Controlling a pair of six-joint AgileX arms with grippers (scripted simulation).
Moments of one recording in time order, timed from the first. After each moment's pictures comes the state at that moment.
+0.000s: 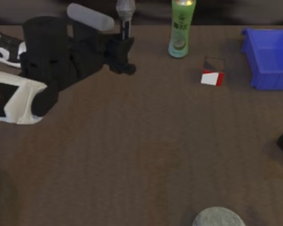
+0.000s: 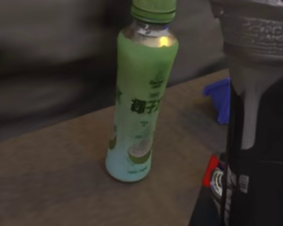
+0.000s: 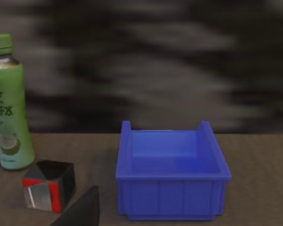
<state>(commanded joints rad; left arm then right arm) -0.37 1.84 0.91 0.70 0.37 -0.05 0.00 0.00 0.00 0.00 0.00 0.00</state>
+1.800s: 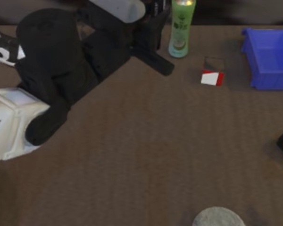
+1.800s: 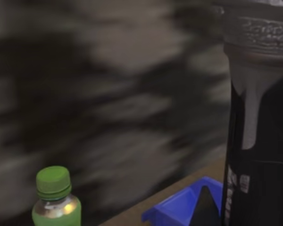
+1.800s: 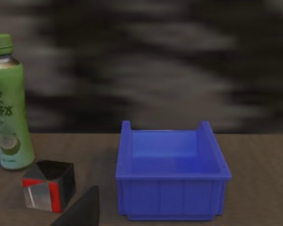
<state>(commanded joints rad) -0.63 1.49 0.82 0.72 0.15 0.02 0.00 0.00 0.00 0.00 0.00 0.00</state>
